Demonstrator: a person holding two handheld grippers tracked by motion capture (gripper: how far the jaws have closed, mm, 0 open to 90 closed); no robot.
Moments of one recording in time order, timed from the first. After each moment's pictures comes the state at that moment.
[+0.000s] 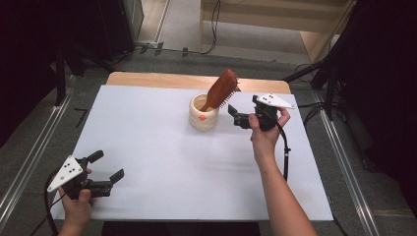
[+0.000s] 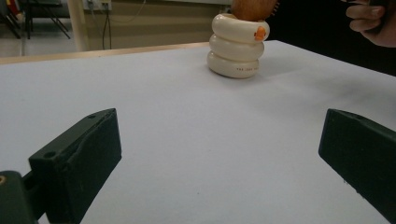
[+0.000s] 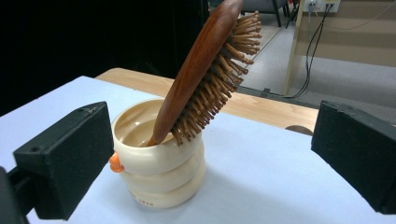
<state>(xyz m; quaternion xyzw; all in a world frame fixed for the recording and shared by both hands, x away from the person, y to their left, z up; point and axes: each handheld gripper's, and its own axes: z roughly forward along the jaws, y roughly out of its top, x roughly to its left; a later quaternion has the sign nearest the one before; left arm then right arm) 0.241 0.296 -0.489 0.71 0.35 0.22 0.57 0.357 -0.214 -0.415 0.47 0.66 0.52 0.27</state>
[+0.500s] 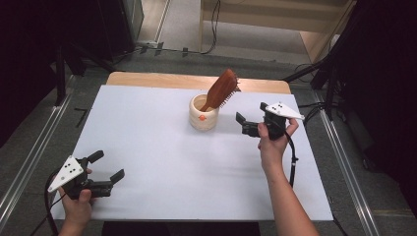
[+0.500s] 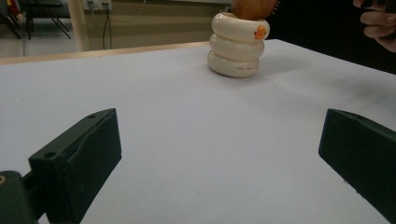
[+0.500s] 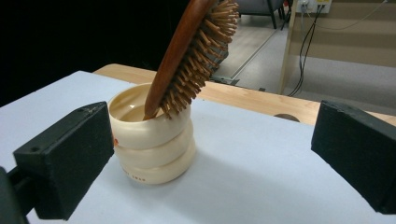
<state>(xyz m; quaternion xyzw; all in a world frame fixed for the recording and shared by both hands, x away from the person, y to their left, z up) 0.241 0.295 -0.489 0.71 0.35 0.22 0.57 0.334 -0.234 -0.426 0.47 0.66 0.52 0.27</state>
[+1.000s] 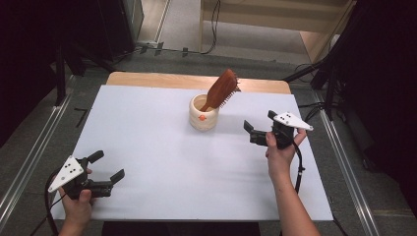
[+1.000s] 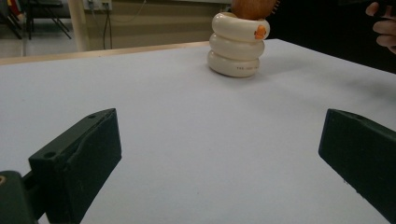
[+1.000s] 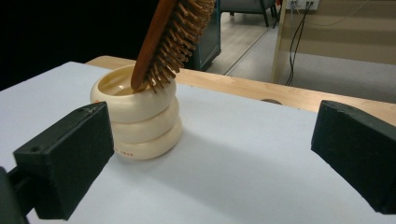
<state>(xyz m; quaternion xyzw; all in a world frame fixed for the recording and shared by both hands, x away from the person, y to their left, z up) 0.241 0.295 -0.489 0.71 0.35 0.22 0.57 0.313 -0.253 -0.440 0.48 0.66 0.51 0.28</state>
